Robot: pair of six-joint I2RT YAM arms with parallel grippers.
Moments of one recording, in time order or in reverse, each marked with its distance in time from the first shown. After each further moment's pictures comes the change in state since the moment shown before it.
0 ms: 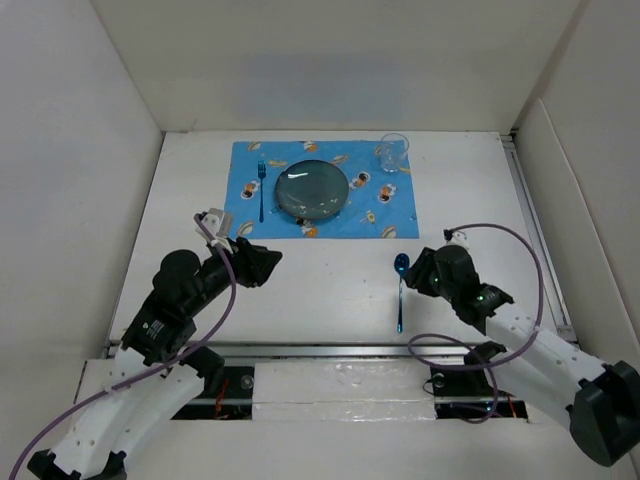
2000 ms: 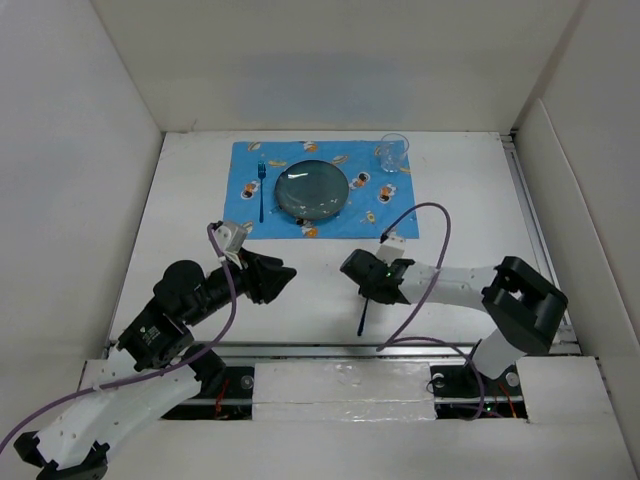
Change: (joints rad) left arm -0.199 -0.043 0.000 0.018 0.002 0.020; right arm 0.416 0.760 0.442 -0.197 0.449 0.411
